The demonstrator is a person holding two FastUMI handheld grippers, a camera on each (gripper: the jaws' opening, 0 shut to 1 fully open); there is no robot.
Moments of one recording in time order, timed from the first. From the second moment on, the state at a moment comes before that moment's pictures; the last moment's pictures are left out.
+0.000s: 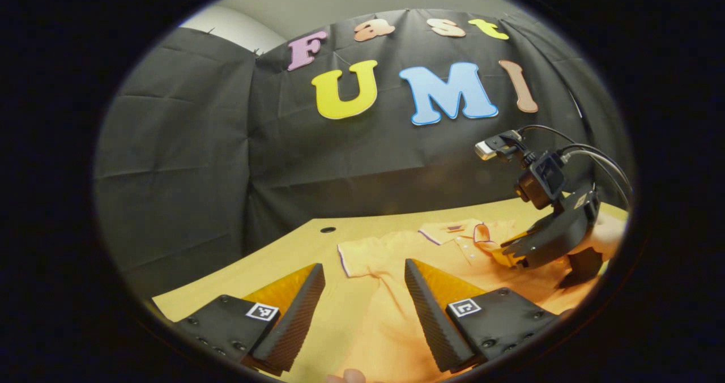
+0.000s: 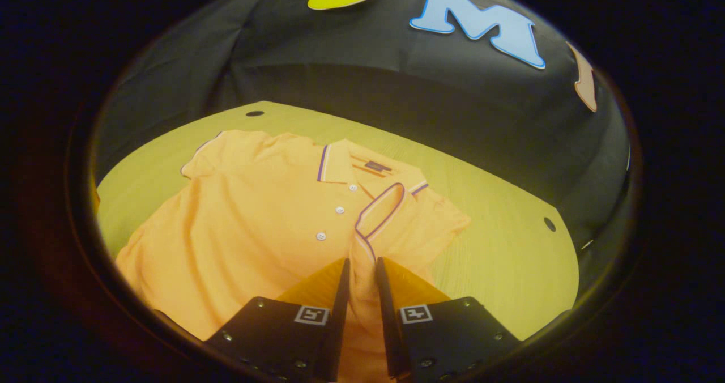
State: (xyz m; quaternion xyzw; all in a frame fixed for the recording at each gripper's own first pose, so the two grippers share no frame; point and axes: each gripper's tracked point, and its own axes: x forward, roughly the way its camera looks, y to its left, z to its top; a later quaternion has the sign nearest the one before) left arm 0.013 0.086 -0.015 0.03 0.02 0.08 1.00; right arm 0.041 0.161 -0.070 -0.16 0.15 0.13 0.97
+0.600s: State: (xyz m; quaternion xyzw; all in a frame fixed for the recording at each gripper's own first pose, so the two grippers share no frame) left arm 0.078 0.094 0.010 0.07 0.00 0.05 1.00; right arm 0.014 0.144 -0.073 -0.11 0.16 0.15 0.97
